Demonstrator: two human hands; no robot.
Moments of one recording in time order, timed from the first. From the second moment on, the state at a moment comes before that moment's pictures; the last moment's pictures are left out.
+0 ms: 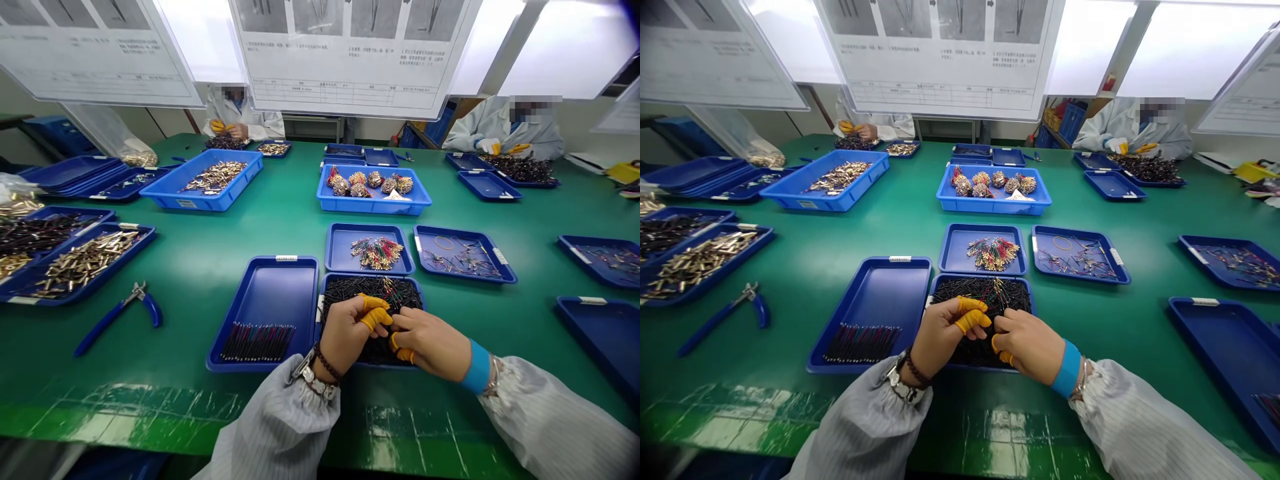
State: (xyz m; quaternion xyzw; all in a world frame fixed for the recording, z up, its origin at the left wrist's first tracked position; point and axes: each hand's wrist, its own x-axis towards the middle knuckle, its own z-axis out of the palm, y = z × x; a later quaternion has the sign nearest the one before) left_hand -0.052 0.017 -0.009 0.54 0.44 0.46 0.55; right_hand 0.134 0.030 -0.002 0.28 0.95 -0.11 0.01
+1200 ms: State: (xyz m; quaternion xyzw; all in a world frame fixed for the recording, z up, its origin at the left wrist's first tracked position) left_hand -0.042 0.005 -0.008 0.62 0.56 0.41 0.35; right_hand 0.114 0.044 -0.019 0.34 0.20 -0.69 -0.61
